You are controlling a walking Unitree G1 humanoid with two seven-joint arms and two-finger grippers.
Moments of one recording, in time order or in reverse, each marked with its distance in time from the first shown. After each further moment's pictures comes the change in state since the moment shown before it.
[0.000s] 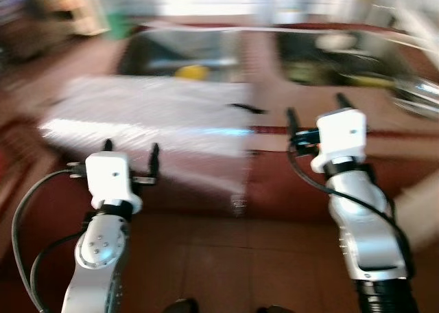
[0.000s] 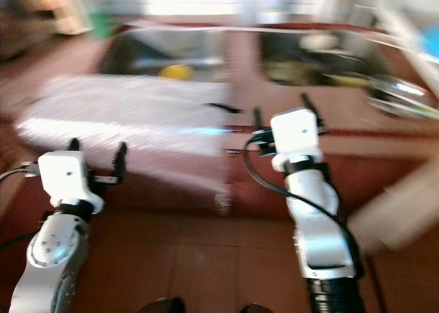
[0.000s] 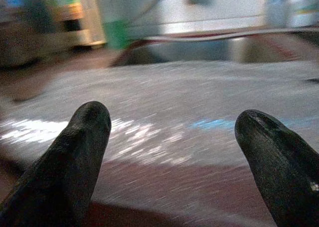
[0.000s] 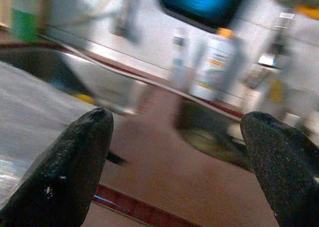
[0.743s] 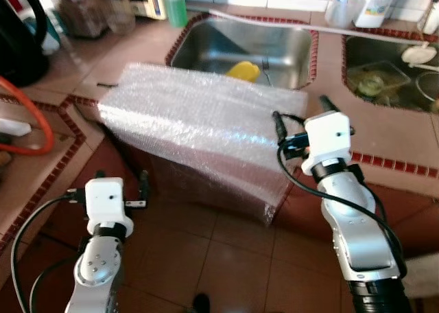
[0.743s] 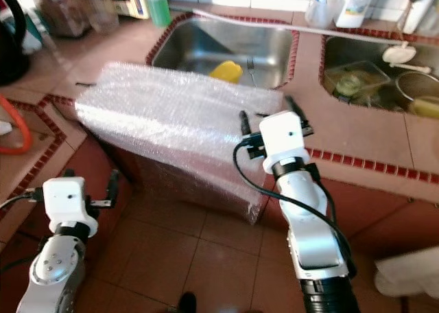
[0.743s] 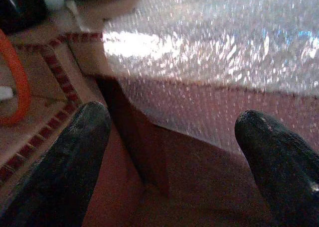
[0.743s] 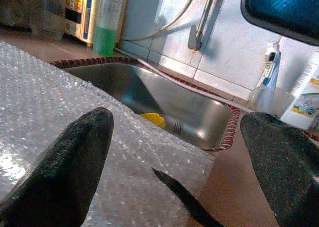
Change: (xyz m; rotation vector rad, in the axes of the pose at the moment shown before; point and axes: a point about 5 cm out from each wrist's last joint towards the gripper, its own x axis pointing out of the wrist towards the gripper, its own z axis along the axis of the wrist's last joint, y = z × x) left arm -0.015 0.010 -0.043 0.025 0.131 0.063; right arm 0.000 0.009 -0.002 0.003 -0.005 0.060
